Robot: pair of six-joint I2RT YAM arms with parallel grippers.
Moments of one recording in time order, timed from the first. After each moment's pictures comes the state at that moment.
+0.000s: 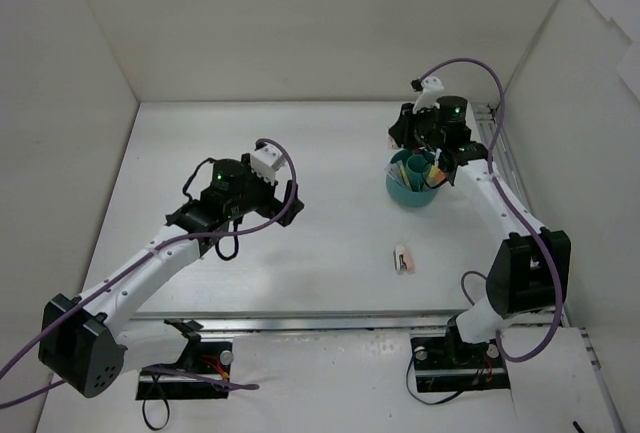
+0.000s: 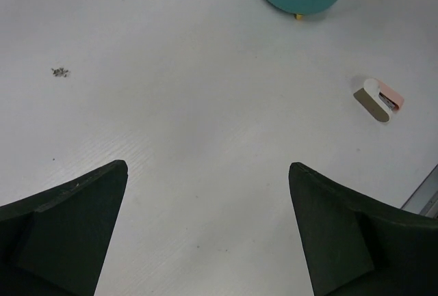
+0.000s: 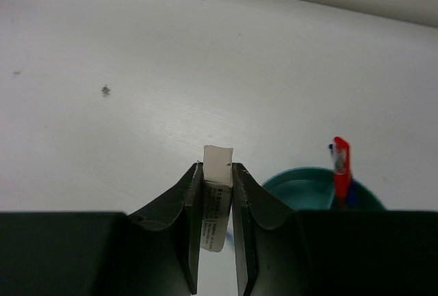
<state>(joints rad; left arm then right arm) -0.55 1.19 0.95 -0.19 0.24 -0.03 0.16 1.55 1.25 -0.10 -0.35 0.12</state>
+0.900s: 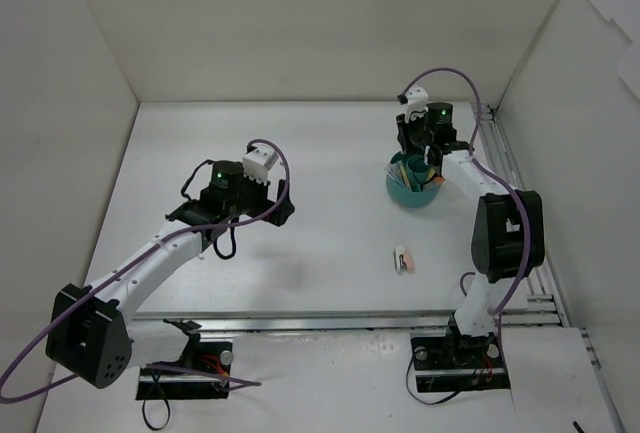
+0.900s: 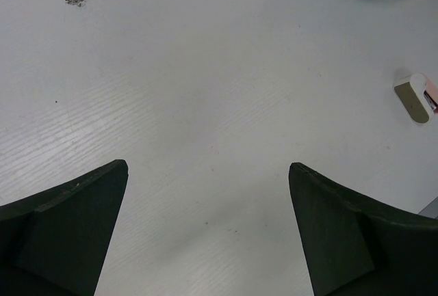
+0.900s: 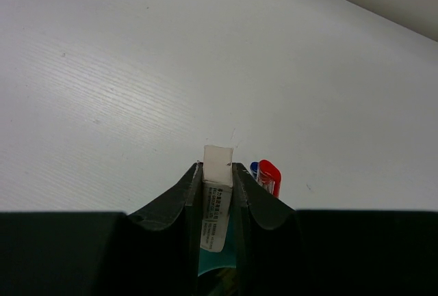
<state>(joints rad) -0.46 1.23 0.90 -0.21 0.22 -0.11 0.11 1.81 1.29 0.01 -0.20 -0.24</state>
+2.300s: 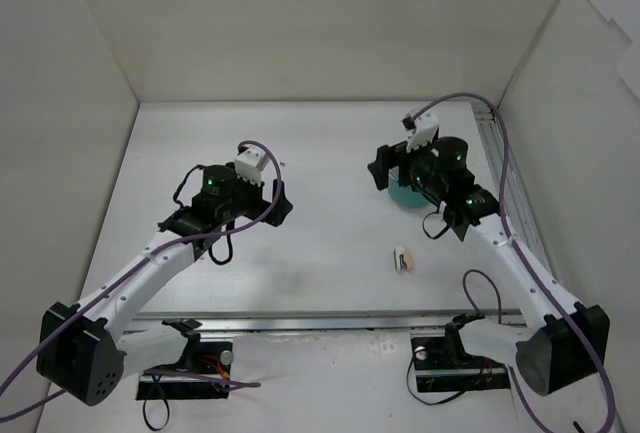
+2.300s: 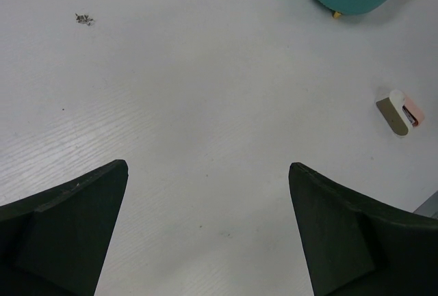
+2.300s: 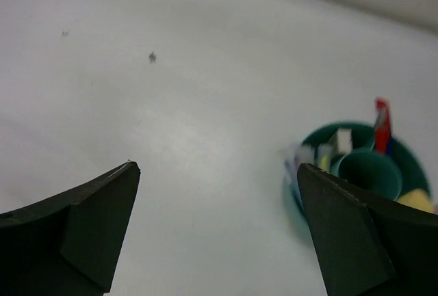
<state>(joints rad) -0.46 1.16 0.87 -0.18 0.21 -0.15 0.30 1.19 1.00 -0.08 -0.18 0.00</state>
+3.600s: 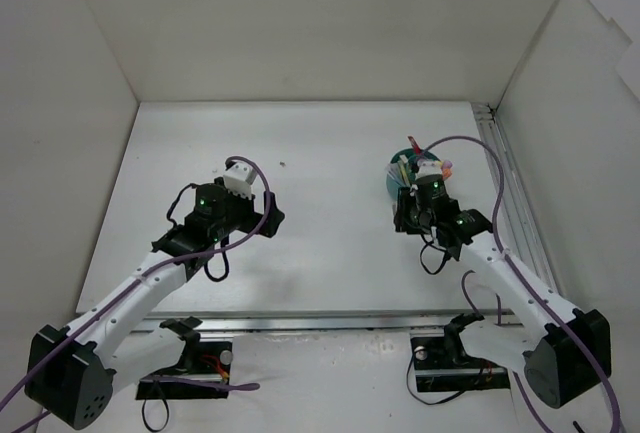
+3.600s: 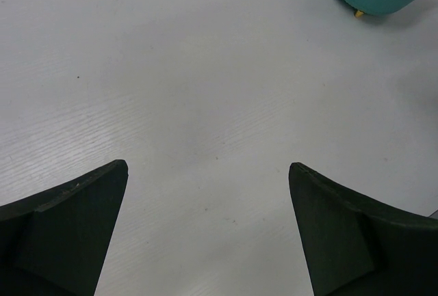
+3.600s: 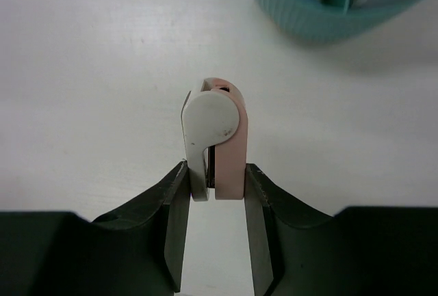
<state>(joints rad) -0.47 1.01 0.71 -0.14 0.12 -0.20 0.41 1.09 0.72 -0.50 0.08 0.37</state>
